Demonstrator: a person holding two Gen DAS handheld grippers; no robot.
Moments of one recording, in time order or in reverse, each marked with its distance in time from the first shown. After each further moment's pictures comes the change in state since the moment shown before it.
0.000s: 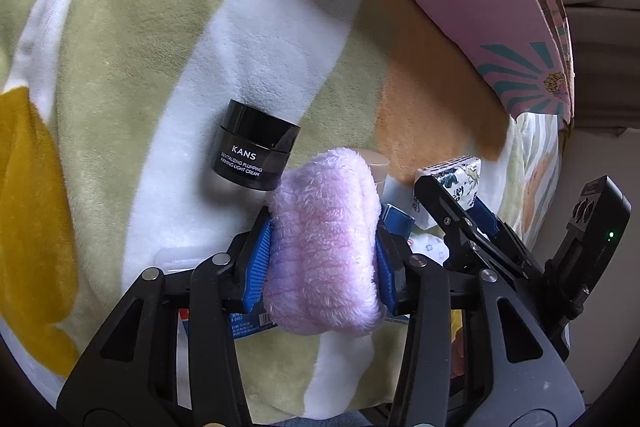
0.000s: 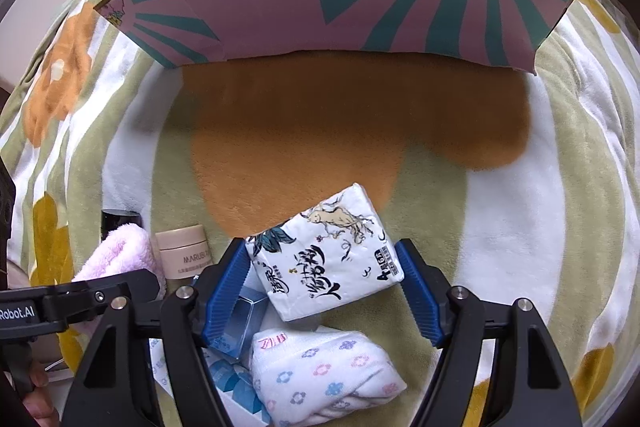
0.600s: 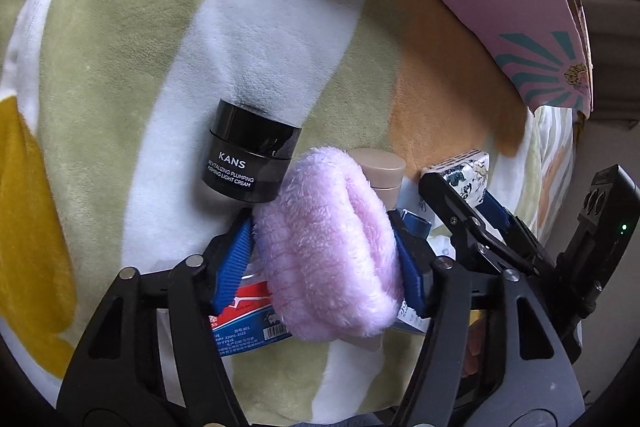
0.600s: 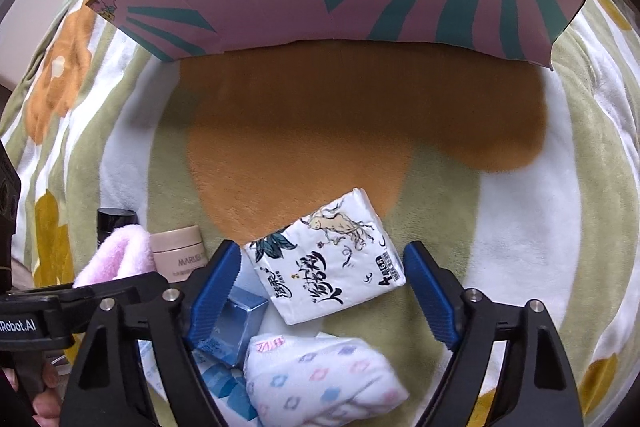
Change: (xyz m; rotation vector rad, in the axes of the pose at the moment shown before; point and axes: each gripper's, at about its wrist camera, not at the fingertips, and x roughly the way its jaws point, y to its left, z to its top) left arm 0.016 -0.006 0.009 0.017 0.036 0.047; right arm 0.028 0.008 0.025 -0.011 0.044 0.008
